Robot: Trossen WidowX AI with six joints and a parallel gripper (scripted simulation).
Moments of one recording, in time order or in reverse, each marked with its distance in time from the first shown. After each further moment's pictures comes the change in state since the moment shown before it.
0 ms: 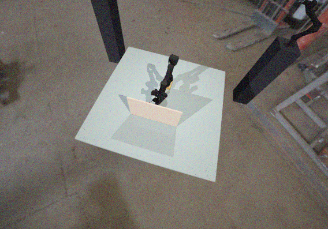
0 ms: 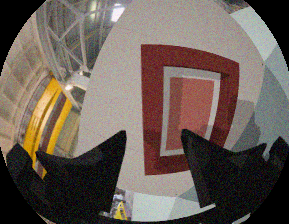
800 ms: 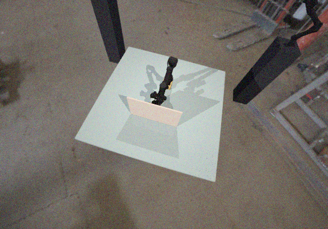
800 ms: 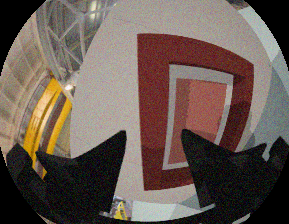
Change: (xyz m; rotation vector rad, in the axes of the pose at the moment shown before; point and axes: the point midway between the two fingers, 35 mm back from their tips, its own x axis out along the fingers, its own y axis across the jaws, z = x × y) arm 0.029 0.000 0.000 0.000 -0.001 0.002
